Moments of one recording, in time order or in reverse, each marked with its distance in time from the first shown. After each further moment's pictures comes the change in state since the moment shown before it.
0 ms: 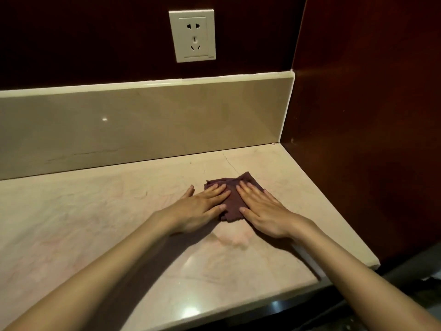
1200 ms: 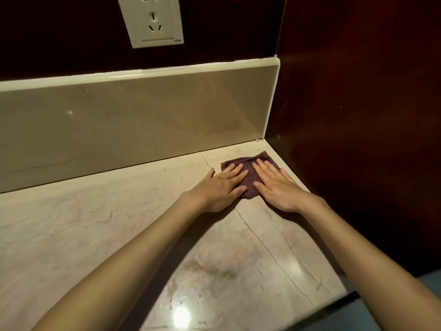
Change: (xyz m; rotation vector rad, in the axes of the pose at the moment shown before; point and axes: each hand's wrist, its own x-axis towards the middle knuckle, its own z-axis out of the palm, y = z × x) left_hand 0.118 0.025 -0.016 0.082 0.041 0.119; right_hand 0.039 0.082 -0.029 0.025 0.099 0.269
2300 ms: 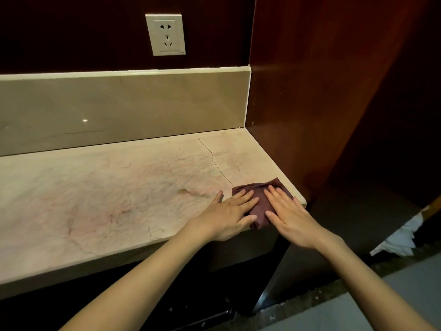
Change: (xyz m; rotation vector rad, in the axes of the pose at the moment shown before) left_hand -0.144 0.158 0.060 -0.023 -0.039 0.044; right_hand -0.225 0.018 0.049 0.034 0.028 -0.050
